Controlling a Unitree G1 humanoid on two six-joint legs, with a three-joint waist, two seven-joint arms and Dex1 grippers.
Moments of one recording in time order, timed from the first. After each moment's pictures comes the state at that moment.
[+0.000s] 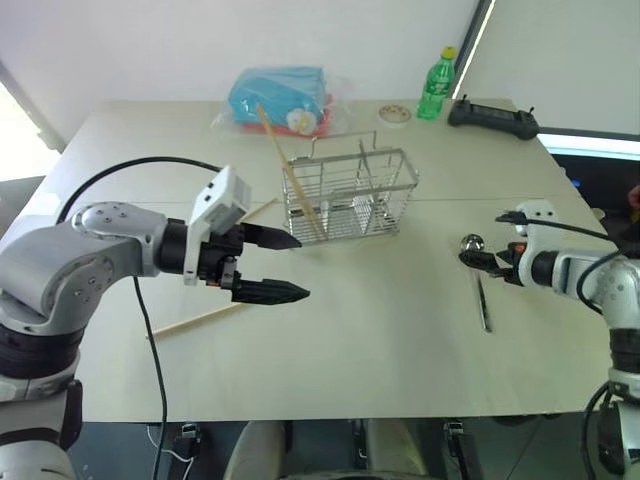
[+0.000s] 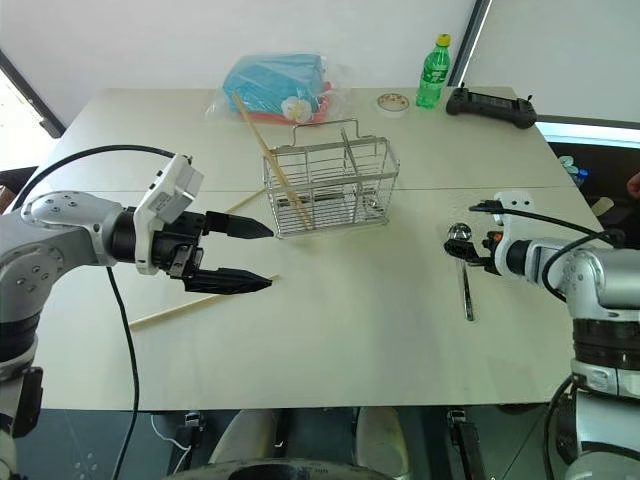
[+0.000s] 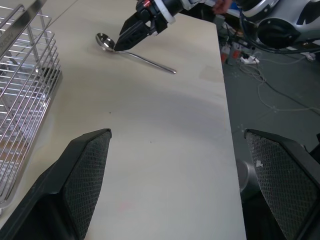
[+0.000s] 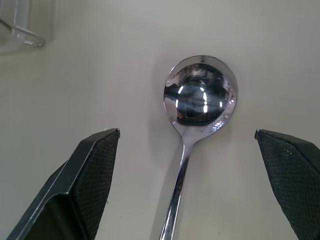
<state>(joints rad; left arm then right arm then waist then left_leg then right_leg) -0.62 0.85 0.02 -0.45 -0.87 1.06 -1.06 -0.49 -0.82 -0.18 0.06 0.60 1.26 0.34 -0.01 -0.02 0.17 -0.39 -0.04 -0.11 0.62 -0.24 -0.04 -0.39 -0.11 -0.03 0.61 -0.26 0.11</state>
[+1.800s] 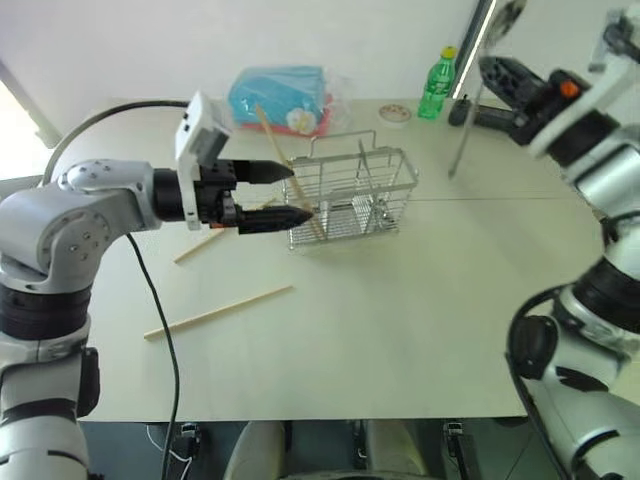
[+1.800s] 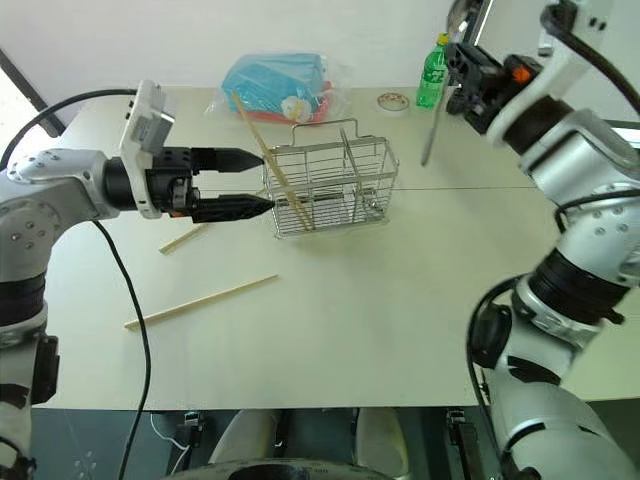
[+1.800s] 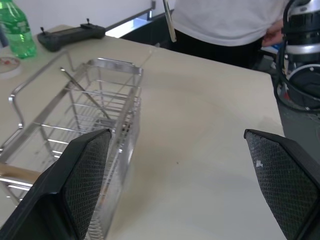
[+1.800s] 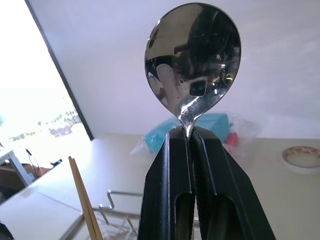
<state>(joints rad) -0.79 0.78 0.04 -0.23 -0.83 0.95 -0.91 -0.92 -0.40 -0.50 -0.22 0.74 1.10 0.23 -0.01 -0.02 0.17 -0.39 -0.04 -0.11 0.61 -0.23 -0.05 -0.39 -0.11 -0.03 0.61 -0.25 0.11</state>
